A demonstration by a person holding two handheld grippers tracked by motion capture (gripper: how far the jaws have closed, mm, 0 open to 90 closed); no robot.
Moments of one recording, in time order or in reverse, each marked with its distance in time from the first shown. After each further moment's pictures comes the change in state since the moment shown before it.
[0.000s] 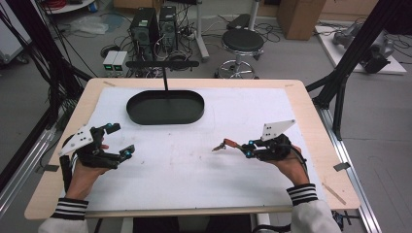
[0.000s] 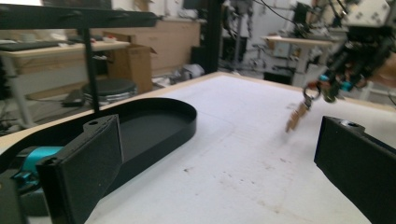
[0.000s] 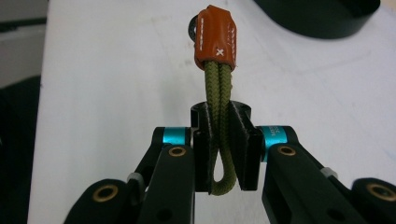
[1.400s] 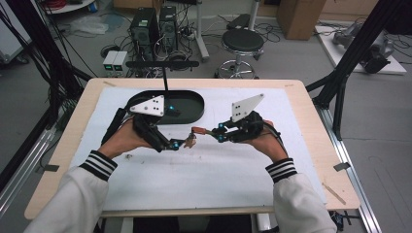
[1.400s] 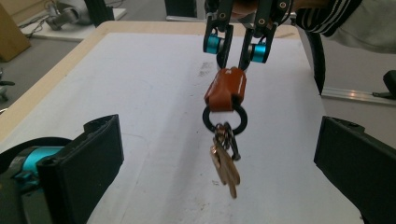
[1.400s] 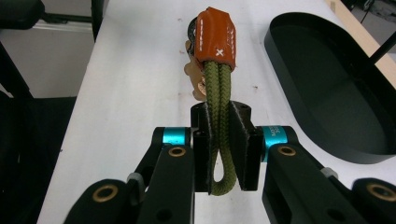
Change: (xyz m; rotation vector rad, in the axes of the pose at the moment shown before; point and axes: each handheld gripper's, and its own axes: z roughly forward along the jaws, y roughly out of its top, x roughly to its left) left arm -0.044 0.092 0.140 0.378 -0.443 0.199; right arm -0.007 0.100 0.036 -0.034 0.152 -0.209
